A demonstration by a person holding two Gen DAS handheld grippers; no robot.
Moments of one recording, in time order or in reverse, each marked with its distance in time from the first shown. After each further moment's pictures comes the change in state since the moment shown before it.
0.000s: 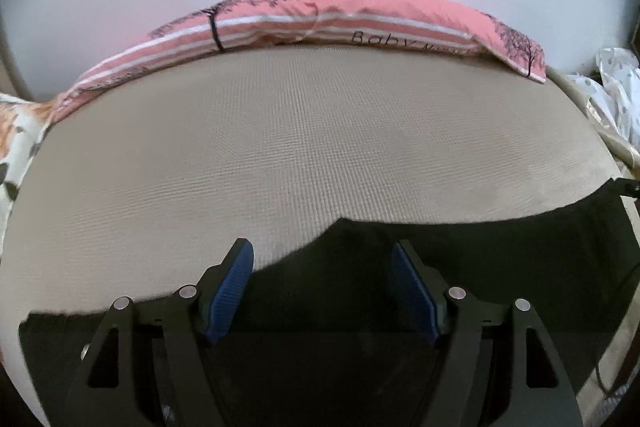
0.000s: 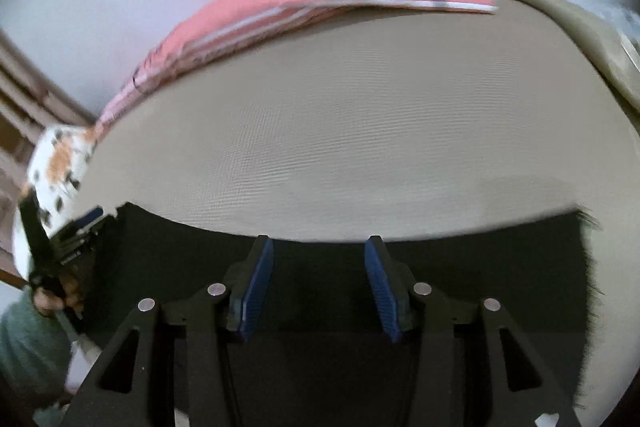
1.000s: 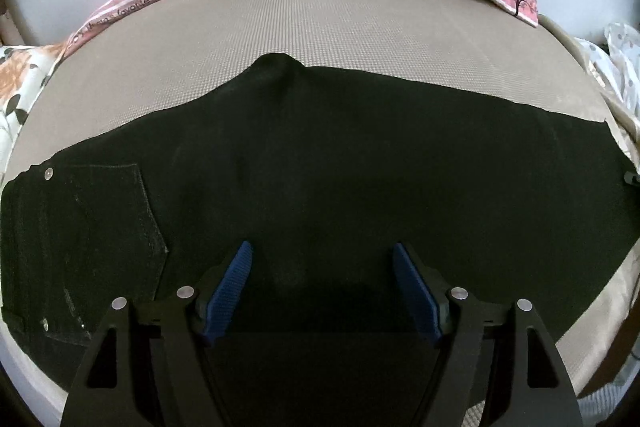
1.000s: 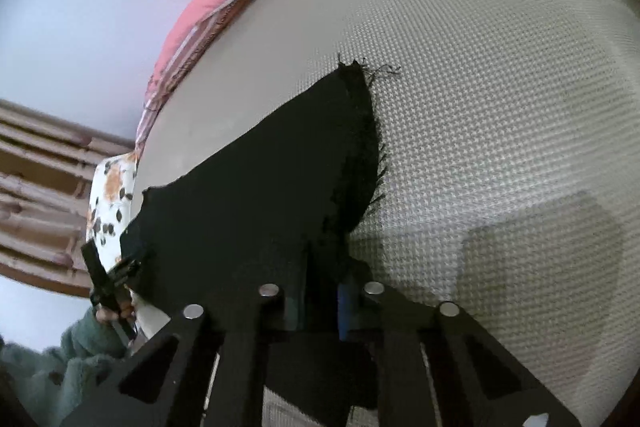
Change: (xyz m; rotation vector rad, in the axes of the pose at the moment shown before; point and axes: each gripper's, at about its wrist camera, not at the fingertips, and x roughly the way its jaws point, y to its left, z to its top) left arm -0.014 -0.064 -0.076 -0.039 0.174 0.043; right arm -0.024 -0.165 -0.062 0.198 0.094 0.250
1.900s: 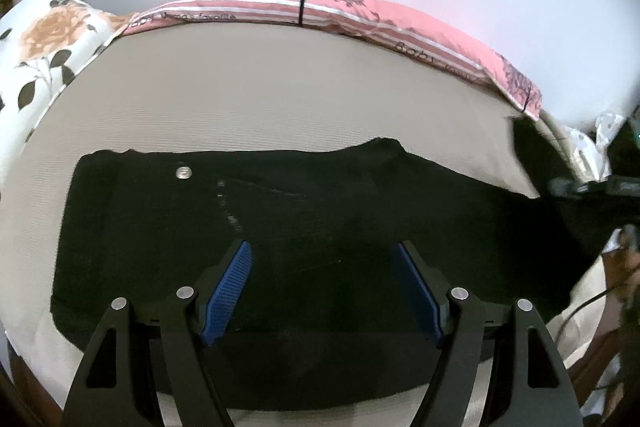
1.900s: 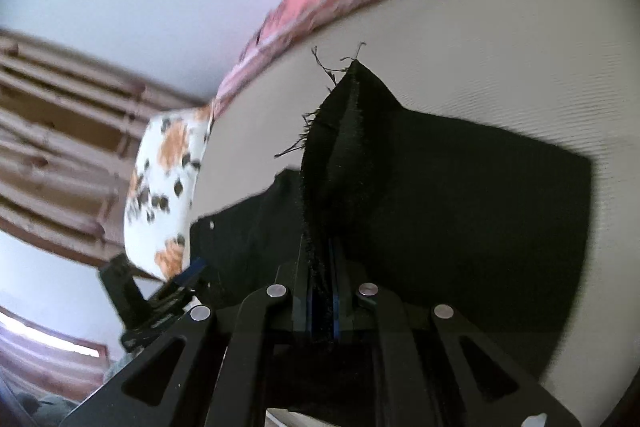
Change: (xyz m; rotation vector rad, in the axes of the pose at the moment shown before) left arm -0.078 0.125 -0.007 -0.197 -0.154 -0.111; right arm 0.169 0.299 -0.027 -0.203 0.144 0.161
